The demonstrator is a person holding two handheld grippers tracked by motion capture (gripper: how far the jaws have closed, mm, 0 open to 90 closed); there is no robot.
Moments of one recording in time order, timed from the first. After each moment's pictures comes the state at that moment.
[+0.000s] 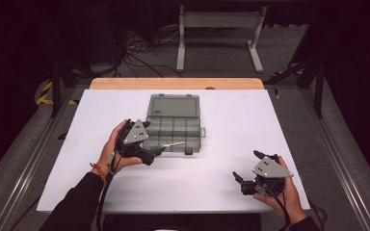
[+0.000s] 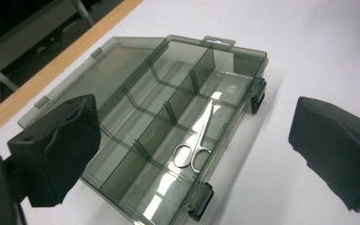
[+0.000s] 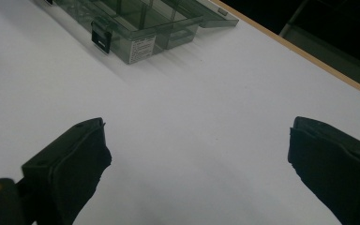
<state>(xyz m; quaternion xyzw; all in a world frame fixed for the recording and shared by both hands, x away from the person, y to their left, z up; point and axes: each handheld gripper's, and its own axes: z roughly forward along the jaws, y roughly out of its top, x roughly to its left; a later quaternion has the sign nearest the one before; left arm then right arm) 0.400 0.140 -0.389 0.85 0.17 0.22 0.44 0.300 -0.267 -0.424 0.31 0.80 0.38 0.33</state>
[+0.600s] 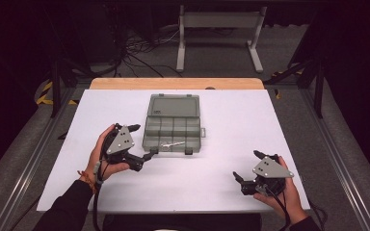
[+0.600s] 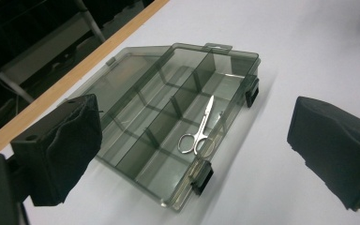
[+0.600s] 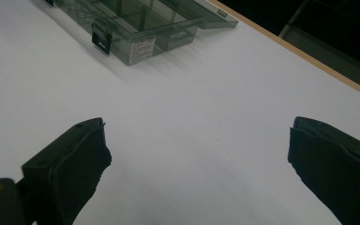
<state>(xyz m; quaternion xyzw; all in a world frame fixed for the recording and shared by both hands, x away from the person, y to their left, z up) 0.376 0.170 -0.387 0.84 0.16 0.25 0.46 0.300 -0.268 -0.424 0.31 0.80 0.38 0.33</state>
